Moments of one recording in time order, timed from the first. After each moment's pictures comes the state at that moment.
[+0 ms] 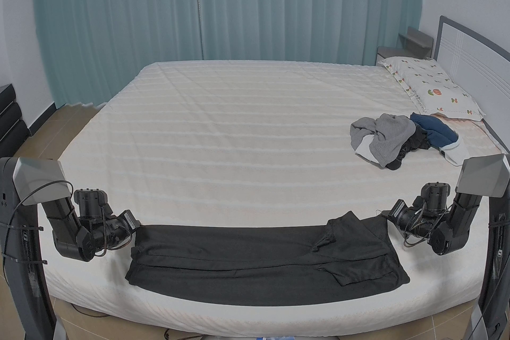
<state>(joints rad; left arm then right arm) 0.11 2.38 -0.64 -1.08 -0.25 -0.59 -0.03 2.42 -0.65 -1.23 0.26 0.80</state>
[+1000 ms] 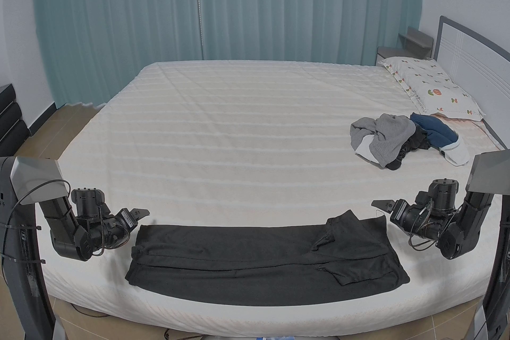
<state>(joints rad) 0.12 2.37 -0.63 -1.08 -0.27 -0.64 0.02 2.28 -0.51 -1.28 0.30 0.66</state>
